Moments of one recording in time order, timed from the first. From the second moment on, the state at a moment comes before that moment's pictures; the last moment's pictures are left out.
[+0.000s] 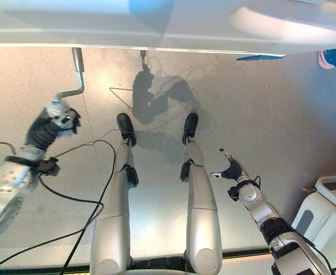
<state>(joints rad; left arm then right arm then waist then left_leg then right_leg) -0.07 1.00 -0.11 -0.10 -0.57 -0.17 0.09 -0.28 -0.55 0.40 0.69 -0.03 -0.19 -0.14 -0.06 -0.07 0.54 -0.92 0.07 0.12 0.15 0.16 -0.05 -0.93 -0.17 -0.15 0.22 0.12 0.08</state>
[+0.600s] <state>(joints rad) -0.37 0.83 -0.15 0.38 -0.48 -0.20 0.19 -0.29 -0.57 0.40 0.67 -0.03 -0.19 -0.14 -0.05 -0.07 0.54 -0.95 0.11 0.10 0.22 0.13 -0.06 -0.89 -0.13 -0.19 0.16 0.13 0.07</state>
